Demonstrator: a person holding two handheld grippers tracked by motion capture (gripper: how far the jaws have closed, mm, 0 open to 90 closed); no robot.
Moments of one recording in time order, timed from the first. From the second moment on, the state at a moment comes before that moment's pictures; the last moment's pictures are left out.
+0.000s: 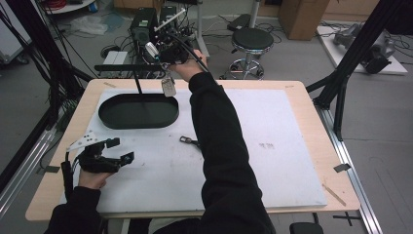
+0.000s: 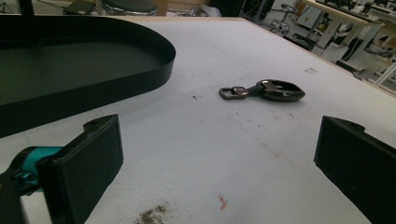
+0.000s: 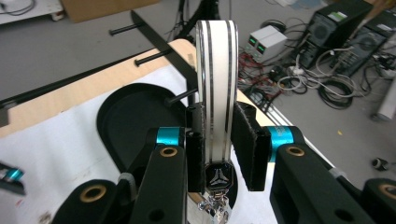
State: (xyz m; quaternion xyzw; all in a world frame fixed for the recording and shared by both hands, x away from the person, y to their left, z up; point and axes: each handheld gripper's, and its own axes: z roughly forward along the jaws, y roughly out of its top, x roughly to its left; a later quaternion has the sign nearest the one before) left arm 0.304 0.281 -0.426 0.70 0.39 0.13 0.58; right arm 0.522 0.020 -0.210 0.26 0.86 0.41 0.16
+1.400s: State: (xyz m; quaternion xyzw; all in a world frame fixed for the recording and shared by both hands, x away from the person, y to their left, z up) left arm 0.306 0.280 -0.426 0.70 0.39 0.13 0.58; right arm 0.552 0.058 -0.241 0.38 0.78 0.44 0.23
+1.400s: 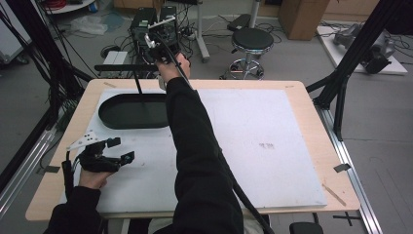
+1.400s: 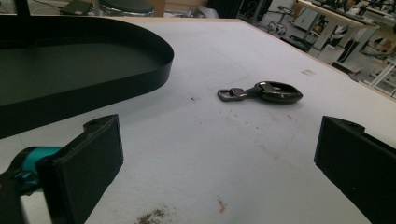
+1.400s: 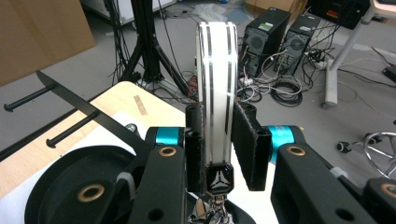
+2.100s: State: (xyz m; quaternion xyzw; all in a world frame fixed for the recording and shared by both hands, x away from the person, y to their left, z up) left arm 0.306 0.279 -0.426 0.71 0.38 0.13 0.58; right arm 0.534 -0.003 -0.265 0.35 0.81 0.44 0.16
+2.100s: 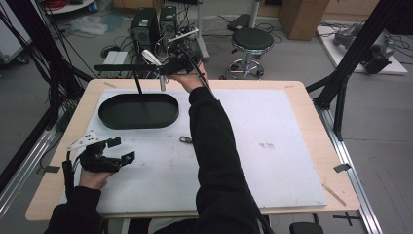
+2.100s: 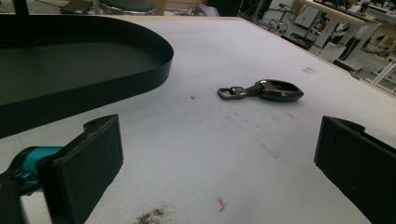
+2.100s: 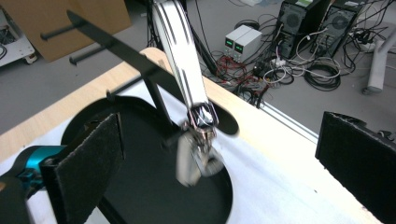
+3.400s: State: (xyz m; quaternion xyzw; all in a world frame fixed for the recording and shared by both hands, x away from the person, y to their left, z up) left arm 0.305 0.276 -0.427 0.72 0.39 0.13 0.57; right arm 0.471 -0.092 -0.322 0.34 0.83 0.42 0.13
